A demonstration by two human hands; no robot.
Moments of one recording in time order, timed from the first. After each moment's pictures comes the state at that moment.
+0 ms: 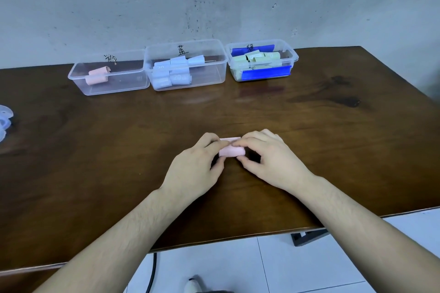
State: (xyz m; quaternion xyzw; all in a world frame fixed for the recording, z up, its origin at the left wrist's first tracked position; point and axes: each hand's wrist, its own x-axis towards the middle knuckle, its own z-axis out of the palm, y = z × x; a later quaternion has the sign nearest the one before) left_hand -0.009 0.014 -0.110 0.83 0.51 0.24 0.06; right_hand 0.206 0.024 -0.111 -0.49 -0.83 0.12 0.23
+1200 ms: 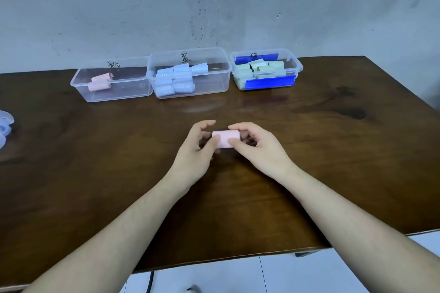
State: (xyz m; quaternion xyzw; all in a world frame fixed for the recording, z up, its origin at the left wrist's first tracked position) left_hand -0.006 0.054 -0.099 0.58 0.54 0.42 0.44; right_hand 0.178 0.061 -0.094 -0.53 -0.67 0.36 0.38
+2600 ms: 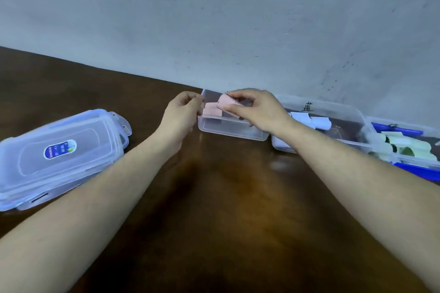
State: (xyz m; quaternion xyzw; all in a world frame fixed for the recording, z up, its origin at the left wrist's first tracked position) left_hand -0.310 0.193 -0.030 0.38 0.64 0.56 0.36; right_hand -0.132 0.267 -0.009 -0.42 -0.79 0.34 0.28
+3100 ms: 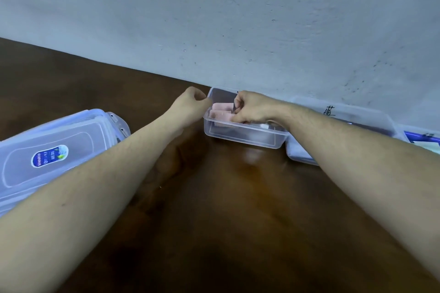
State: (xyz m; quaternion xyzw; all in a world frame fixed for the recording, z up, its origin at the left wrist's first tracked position) left_hand -0.341 0.263 -0.049 0.46 0.74 0.39 0.31; right_hand -0.173 0.335 -0.024 -0.48 -0.80 0.37 0.04
